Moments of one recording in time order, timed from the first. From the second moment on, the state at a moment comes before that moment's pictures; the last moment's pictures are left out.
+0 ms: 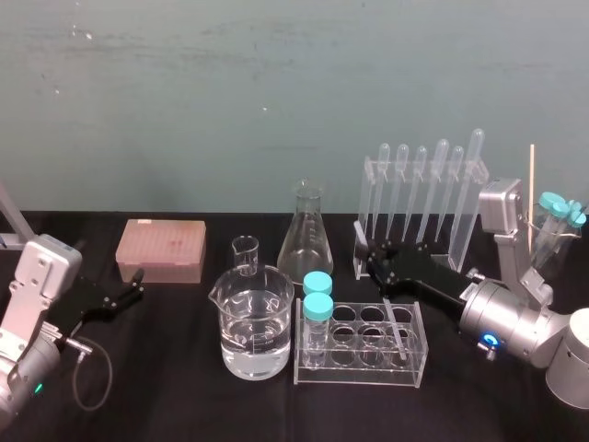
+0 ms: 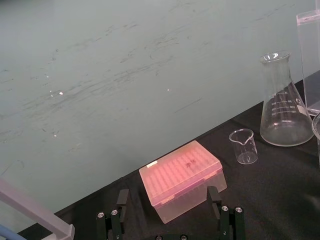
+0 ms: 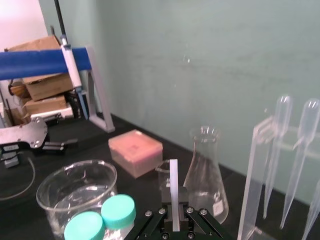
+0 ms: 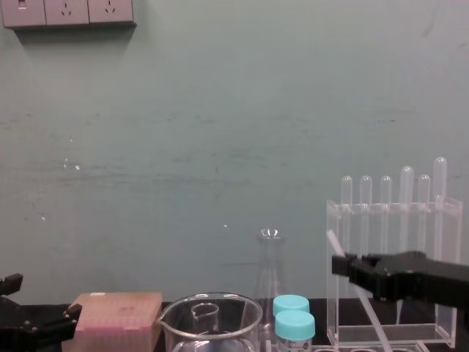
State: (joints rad) left arm -0.20 0.60 0.45 -1.41 -0.25 -0.12 0.03; right arm 0.42 0.43 -0.45 -1.22 0.53 -0.06 0.59
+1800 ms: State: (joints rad) left arm -0.20 0.60 0.45 -1.41 -0.25 -0.12 0.03; right arm 0.40 0.35 -0.28 -1.17 0.63 -0.44 0.75
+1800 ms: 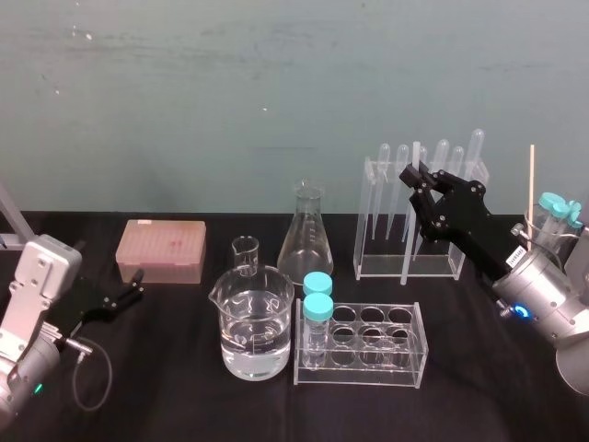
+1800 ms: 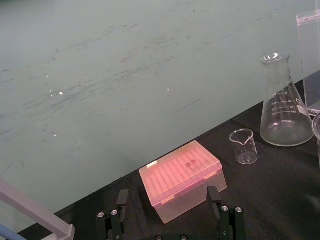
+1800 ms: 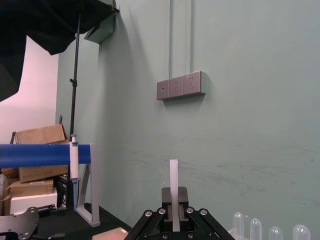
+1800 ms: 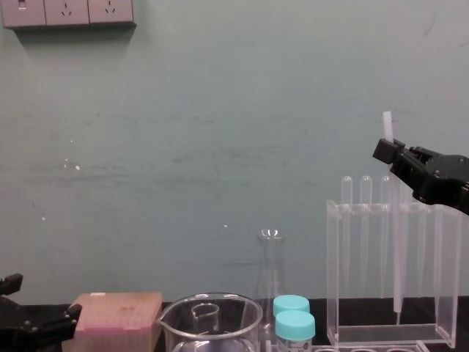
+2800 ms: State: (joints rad) left arm -0.20 0.60 0.45 -1.41 -0.25 -0.12 0.03; right arm 0.40 0.35 -0.28 -1.17 0.64 -0.44 0.75
